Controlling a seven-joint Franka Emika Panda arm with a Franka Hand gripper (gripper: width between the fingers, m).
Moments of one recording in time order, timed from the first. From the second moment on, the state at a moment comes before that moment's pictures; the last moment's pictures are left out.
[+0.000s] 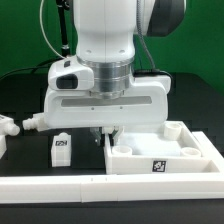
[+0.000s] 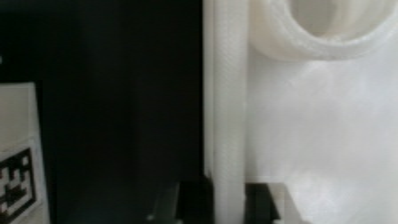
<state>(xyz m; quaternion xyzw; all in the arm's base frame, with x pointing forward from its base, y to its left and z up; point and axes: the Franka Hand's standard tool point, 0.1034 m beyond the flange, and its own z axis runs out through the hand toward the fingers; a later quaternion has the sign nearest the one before) 0.549 -0.022 0.019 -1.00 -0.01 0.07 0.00</state>
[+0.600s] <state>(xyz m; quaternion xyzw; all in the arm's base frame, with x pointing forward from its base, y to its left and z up) 0.582 -0.020 0.011 -0.99 0.06 0.10 -0.01</state>
